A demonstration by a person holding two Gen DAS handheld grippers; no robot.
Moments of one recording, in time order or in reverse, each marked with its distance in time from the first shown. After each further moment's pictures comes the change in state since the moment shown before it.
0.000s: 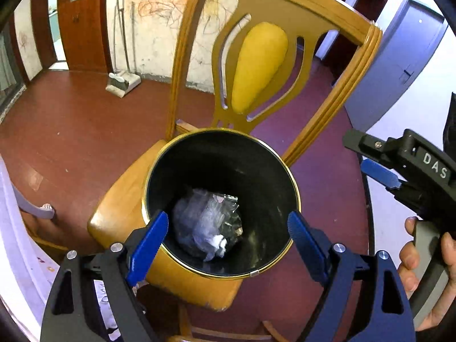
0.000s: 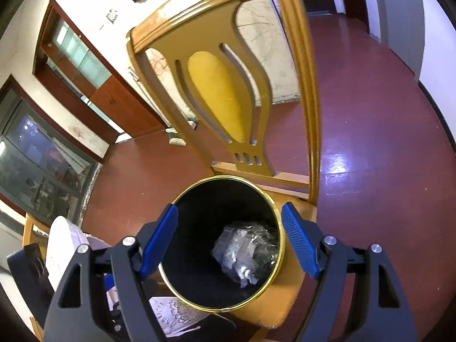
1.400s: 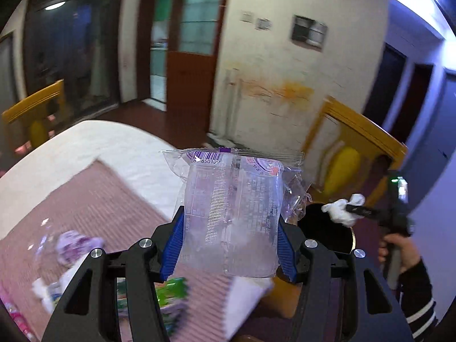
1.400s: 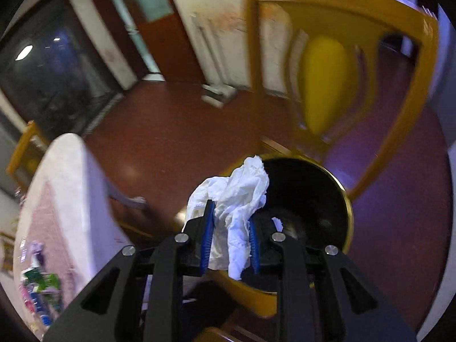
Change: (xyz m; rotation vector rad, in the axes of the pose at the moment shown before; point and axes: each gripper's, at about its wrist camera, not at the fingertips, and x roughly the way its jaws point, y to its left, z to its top) left arm -0.294 0.151 -0.094 -0.207 -0.384 0.296; right arm 0.031 0.129 -0.040 -0.369 0.151 -0.012
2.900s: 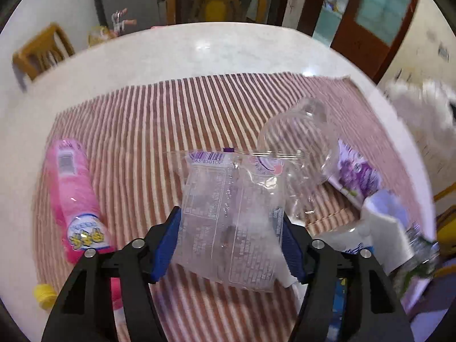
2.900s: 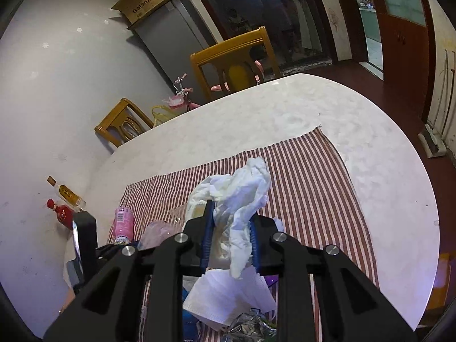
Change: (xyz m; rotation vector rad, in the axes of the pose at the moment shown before) left arm -0.044 0.340 -0.157 -0.605 0.247 0.525; right arm -0.034 0.488 -0.069 -0.720 0.170 0.786
